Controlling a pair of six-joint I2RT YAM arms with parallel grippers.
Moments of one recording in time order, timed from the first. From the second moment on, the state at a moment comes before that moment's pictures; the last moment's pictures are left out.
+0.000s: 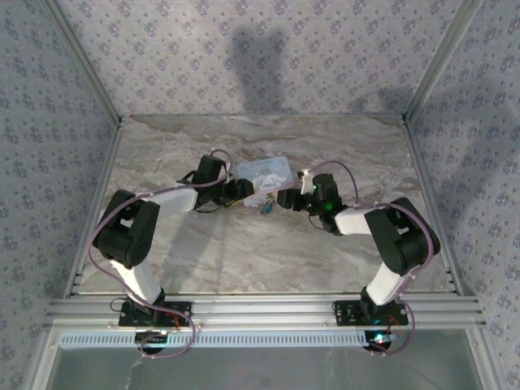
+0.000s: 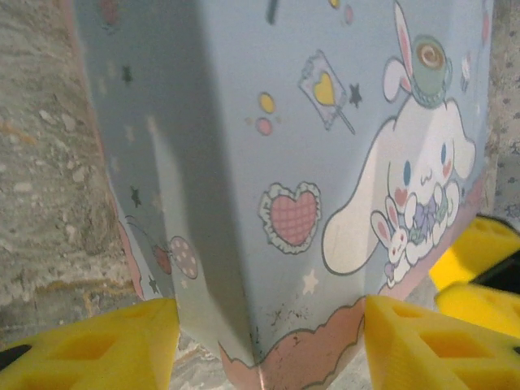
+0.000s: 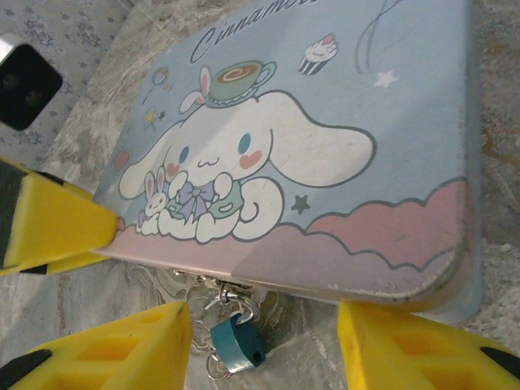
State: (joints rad) left arm -0.47 1.75 0.96 -0.05 0.48 -0.77; right arm 0.43 1.68 0.62 0.58 -0.39 0.47
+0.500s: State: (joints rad) left arm -0.48 1.74 0.95 -0.03 0.46 -0.79; right arm 0.48 1.71 0.50 0.79 -0.44 0.53
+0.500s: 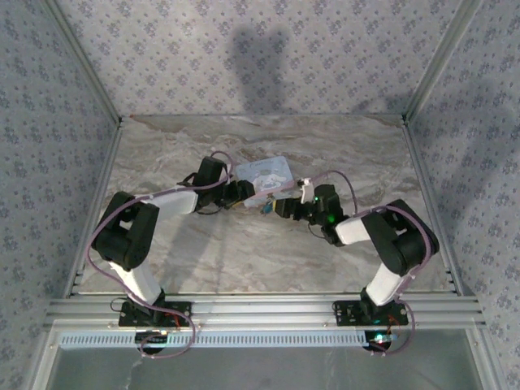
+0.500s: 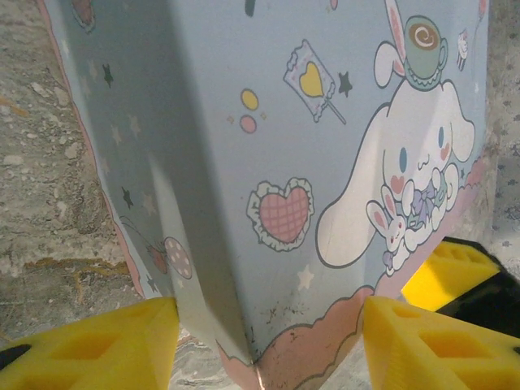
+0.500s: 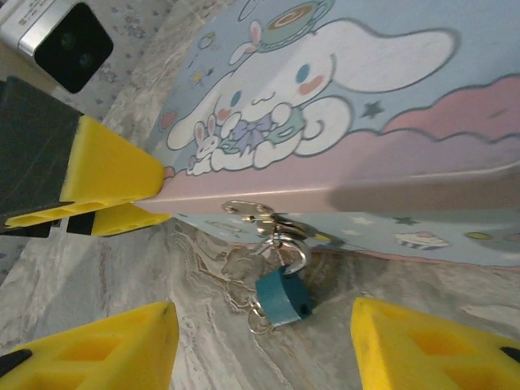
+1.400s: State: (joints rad) left arm -0.49 1.74 0.94 -0.03 0.46 -0.80; right arm 0.52 1.95 0.60 1.00 -0.44 0.66
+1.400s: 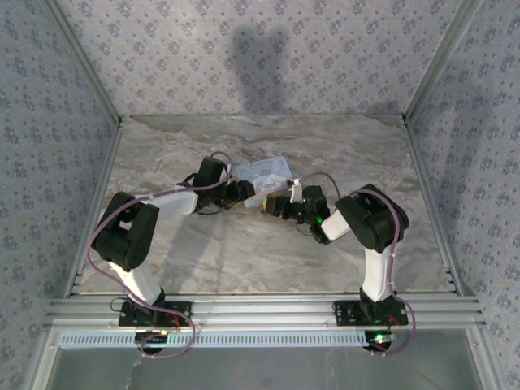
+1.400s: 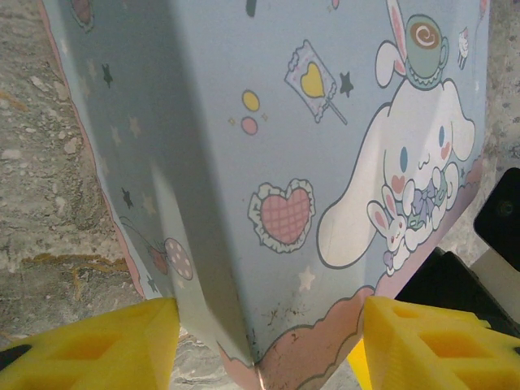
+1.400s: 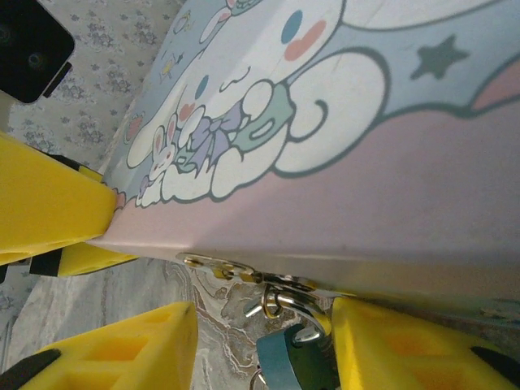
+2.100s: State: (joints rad) left arm -0.49 1.74 0.94 -0.03 0.46 -0.80; right arm 0.52 1.95 0.59 0.99 -0.43 0.69
